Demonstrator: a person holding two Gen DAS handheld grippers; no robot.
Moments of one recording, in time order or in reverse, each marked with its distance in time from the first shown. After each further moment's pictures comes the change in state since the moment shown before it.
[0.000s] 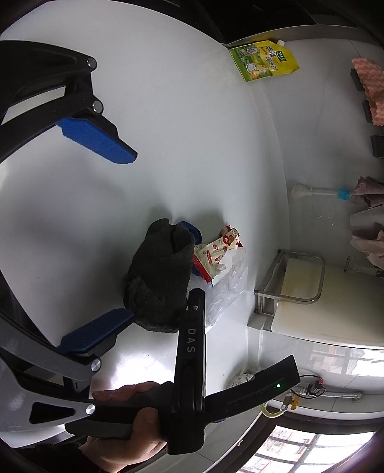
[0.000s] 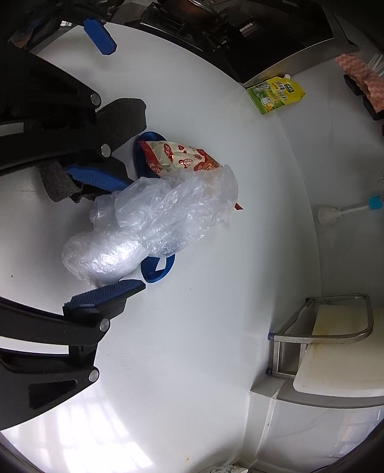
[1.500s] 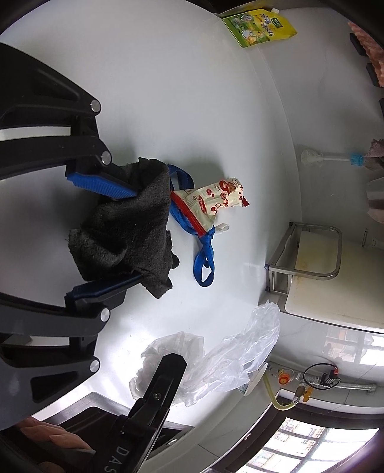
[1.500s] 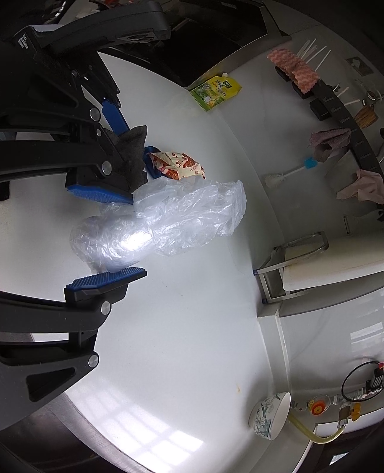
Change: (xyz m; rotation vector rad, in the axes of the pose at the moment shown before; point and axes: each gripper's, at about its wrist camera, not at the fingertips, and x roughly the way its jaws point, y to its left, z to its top) left arm 0.041 -0.039 0.019 0.030 0.062 -0.086; right arm -0.091 -0.023 -0.062 0.221 -0.209 -0.032
